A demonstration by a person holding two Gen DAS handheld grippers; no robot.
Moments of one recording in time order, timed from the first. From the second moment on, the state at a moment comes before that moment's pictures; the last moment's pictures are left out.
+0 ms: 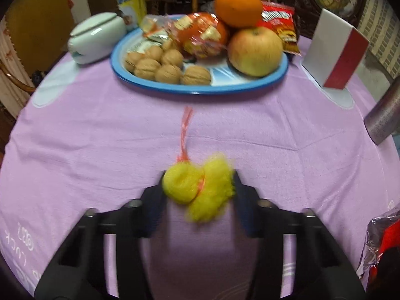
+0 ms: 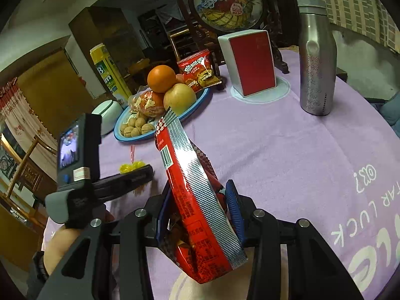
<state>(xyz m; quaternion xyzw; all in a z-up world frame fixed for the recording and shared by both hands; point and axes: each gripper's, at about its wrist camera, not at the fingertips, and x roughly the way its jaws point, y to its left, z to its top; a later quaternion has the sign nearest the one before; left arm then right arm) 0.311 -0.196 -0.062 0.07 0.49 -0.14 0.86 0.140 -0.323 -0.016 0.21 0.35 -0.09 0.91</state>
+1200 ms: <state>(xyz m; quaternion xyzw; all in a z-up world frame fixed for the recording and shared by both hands) -0.012 0.154 0.024 -0.06 0.36 0.01 0.93 0.048 -0.028 0.006 0.05 0.40 0.26 0.87</state>
